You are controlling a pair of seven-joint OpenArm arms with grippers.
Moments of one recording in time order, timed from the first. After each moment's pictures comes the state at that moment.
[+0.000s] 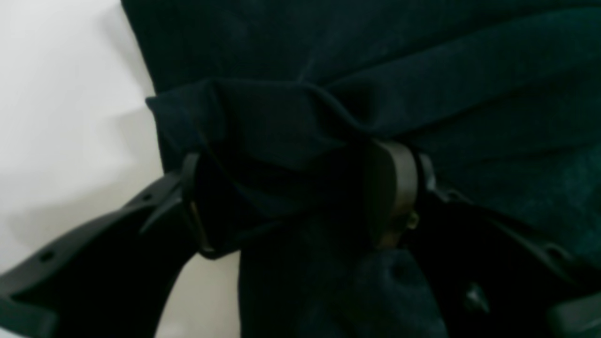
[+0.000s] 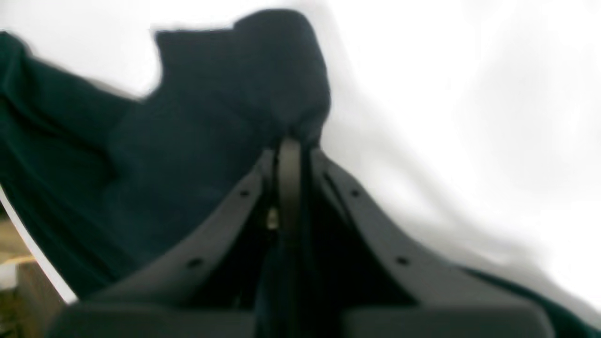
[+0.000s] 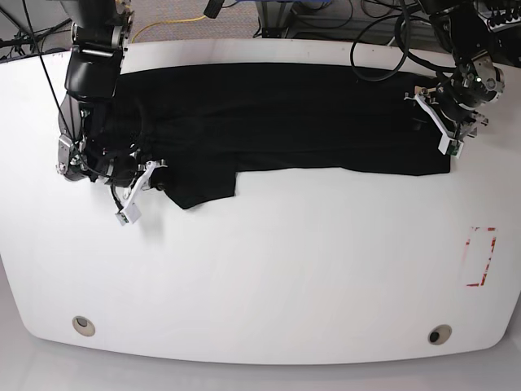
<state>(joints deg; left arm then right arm) 12.2 -9.4 -32.7 94.4 -8.4 -43.0 48.0 12.1 17.3 14.6 67.7 42.6 40.9 -64.6</state>
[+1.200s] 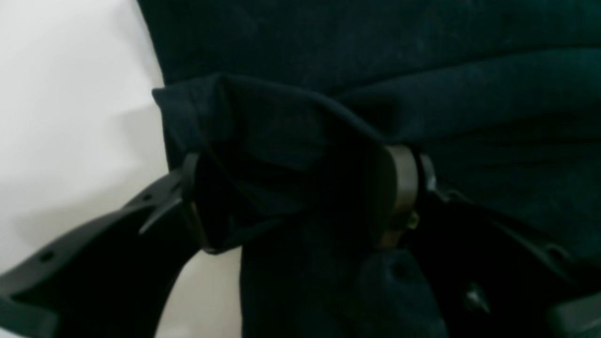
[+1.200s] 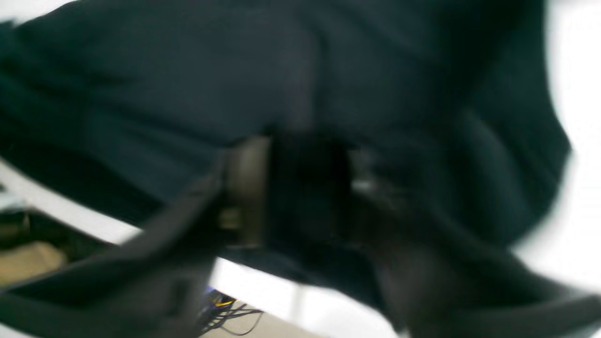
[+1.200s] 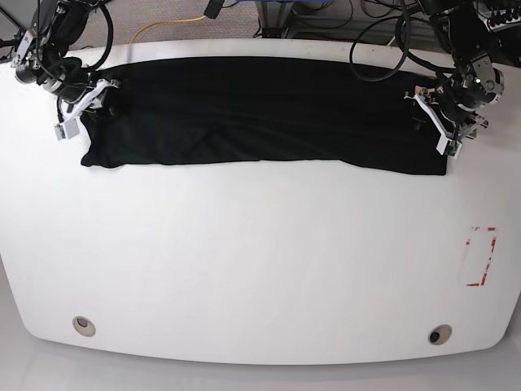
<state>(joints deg) 12.1 -9.5 -32.4 94.4 -6.1 -43.2 47.3 -16.1 15.5 42.9 92.3 52.8 41.0 -75.3</state>
